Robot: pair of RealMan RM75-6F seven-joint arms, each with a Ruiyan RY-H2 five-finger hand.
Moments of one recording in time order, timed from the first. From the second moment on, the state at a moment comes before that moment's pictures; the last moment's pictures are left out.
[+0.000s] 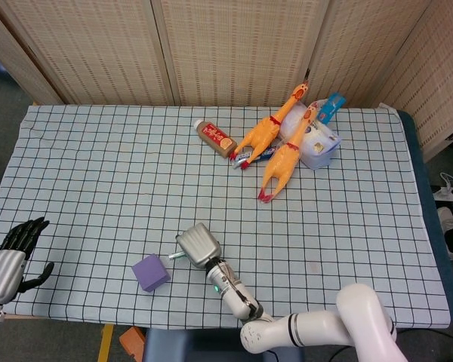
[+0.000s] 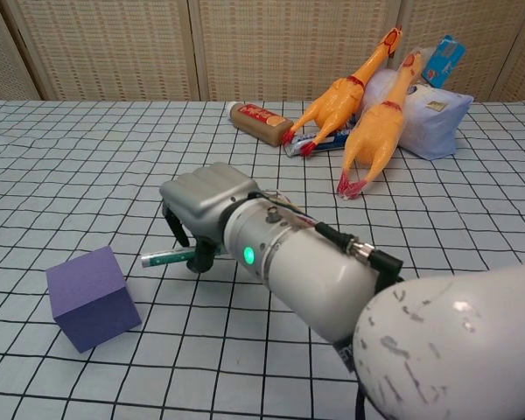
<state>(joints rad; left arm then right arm) -0.15 -1.13 -0.01 -1.48 1.57 1.46 -0.19 1.03 -2.03 0.28 -1.40 -0.80 1.03 -1.01</state>
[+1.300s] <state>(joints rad) -0.13 -1.14 -0.01 -1.50 1.58 1.50 -0.12 0.48 -1.40 -0.14 -1.73 -1.32 1.39 -0.49</state>
